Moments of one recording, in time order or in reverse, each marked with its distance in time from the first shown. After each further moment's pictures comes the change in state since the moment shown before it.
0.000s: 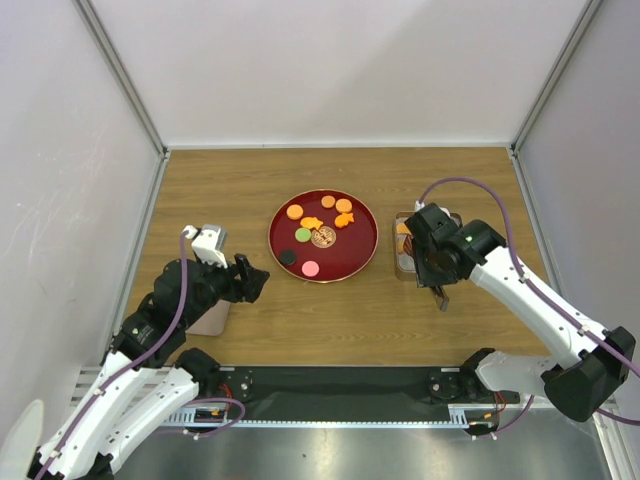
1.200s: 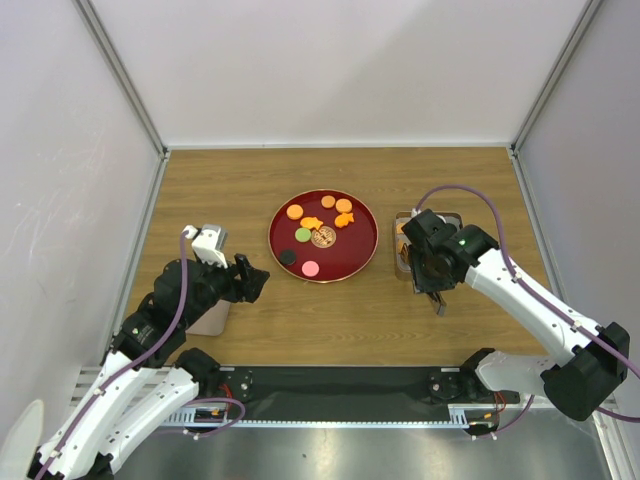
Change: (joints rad) left arm 0.000 0.000 0.000 0.000 0.000 0.000; right arm -0.005 0.004 -0.089 0.050 -0.035 0.008
